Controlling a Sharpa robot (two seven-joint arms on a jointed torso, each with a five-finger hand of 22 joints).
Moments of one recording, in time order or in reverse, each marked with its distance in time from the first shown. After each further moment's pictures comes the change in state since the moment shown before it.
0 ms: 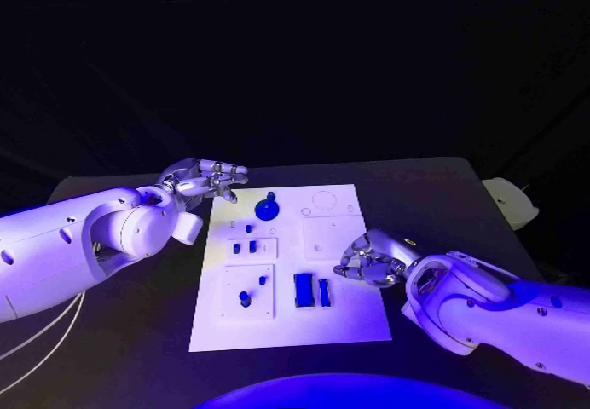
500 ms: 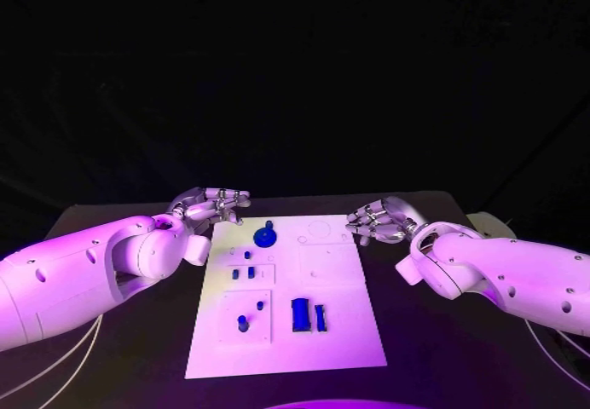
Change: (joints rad) left arm -0.036 0.093 -0.008 -0.122 0.107 -0.001 0.036; left_hand -0.027 0.004 -0.022 0.022 0.000 -0.004 -0.003 0.000 0.000 -0.007 0.000 0.012 0.003 -0.009 0.008 -0.009 -0.006 0.000 -0.004 0.004 -0.023 -0.013; right arm 0.110 0.131 0.001 -0.426 0.704 0.028 0.525; right_hand 0.192 0.014 0.095 -0.036 -0.125 -0.104 0.099 -0.119 -0.122 -0.256 0.107 -0.606 -0.616 -0.302 0.110 -0.857 -0.676 0.075 -0.386 0.106 -0.833 -0.345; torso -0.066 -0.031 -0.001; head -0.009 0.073
